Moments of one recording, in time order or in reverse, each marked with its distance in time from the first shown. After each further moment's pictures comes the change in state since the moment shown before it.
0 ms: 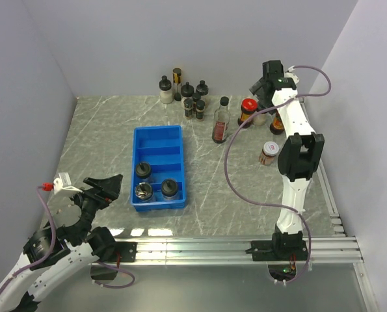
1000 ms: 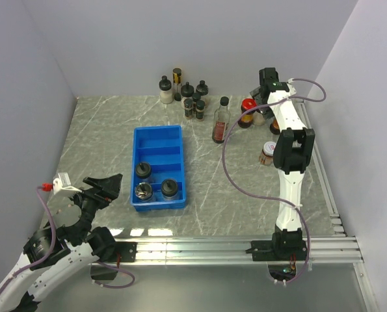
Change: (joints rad) left arm 0.000 0.000 -0.001 0.004 -0.011 0.000; right arm -0.018 0.191 0.103 -0.014 0.030 0.199
